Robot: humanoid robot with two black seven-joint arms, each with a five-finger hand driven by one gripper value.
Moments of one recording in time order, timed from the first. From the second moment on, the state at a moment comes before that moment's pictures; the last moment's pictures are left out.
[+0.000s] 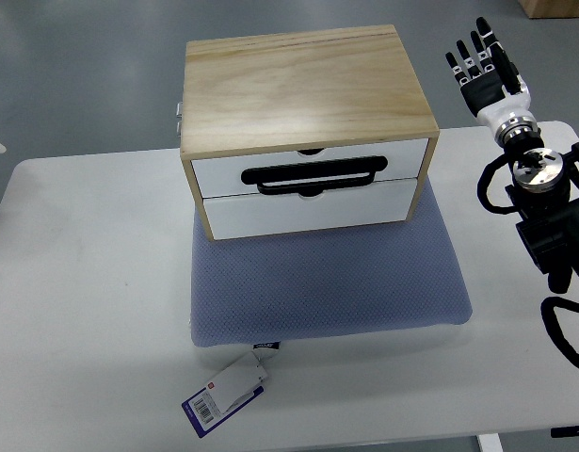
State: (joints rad) left arm -0.02 0.00 -0.08 -0.22 0.00 -0.03 0.11; right arm 0.85 -0.11 1.30 0.45 0.01 0.27 0.15
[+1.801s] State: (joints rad) left arm -0.02 0.00 -0.08 -0.22 0.00 -0.03 0.11; right arm 2.00 -0.38 -0.16 1.20 -0.35 0.56 -0.46
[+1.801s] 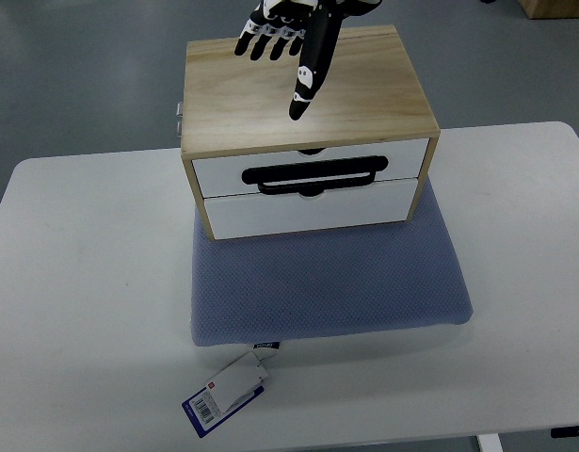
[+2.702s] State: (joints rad) left arm -0.02 0.00 -0.08 -0.21 0.00 -0.03 0.11; right arm 1.94 -0.25 -0.29 1.28 -0.25 0.45 -0.61
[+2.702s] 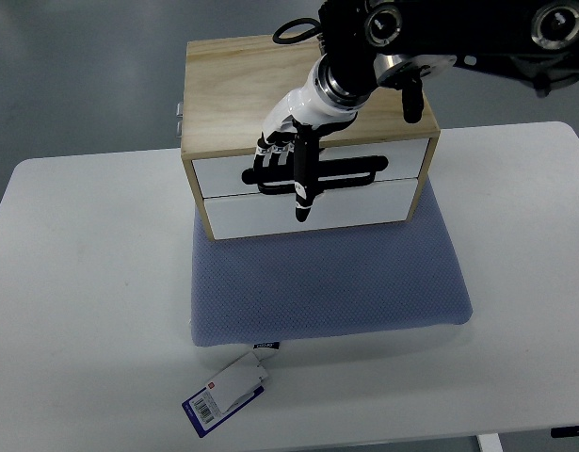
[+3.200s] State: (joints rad) left arm -0.02 0.00 -0.08 -0.21 0.00 -0.03 0.11; right arm 1.90 -0.25 -0.32 1.28 -0.26 0.40 -0.61
